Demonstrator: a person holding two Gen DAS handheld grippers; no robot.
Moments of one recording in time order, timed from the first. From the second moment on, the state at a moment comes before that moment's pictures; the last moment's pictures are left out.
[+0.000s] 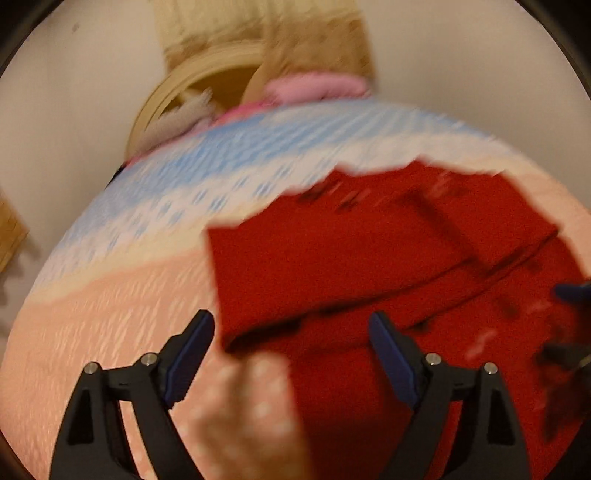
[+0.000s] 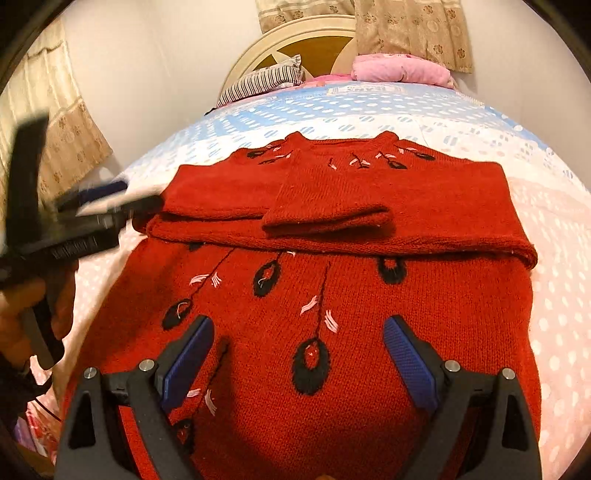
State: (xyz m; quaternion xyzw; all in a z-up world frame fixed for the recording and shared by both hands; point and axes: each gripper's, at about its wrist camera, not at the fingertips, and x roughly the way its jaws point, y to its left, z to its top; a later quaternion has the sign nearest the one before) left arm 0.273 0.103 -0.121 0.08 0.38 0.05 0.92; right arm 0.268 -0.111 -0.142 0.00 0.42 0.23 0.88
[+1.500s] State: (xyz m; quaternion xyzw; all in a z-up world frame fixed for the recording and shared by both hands) left arm 0.305 0.133 -0.156 -0.06 0.43 0.05 0.90; right arm 0.407 -0.203 -0.104 0.13 0.49 0.14 0.85
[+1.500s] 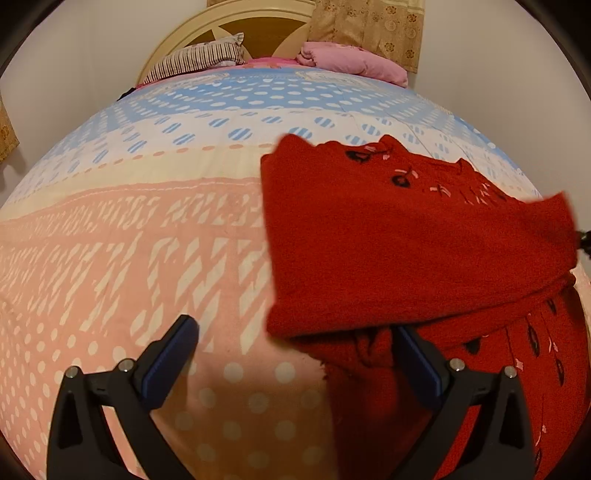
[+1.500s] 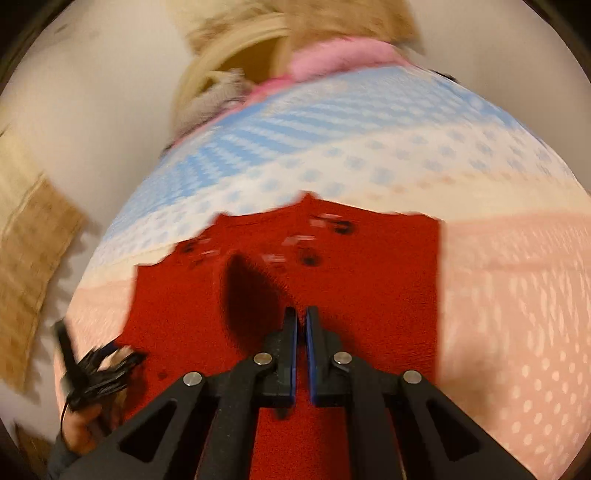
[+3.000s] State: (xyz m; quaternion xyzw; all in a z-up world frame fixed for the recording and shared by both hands) left arm 0.290 0.143 -0.125 -0.07 0.38 0.11 0.92; right arm 0.370 -0.187 -0.098 0.01 0.42 0.18 0.89
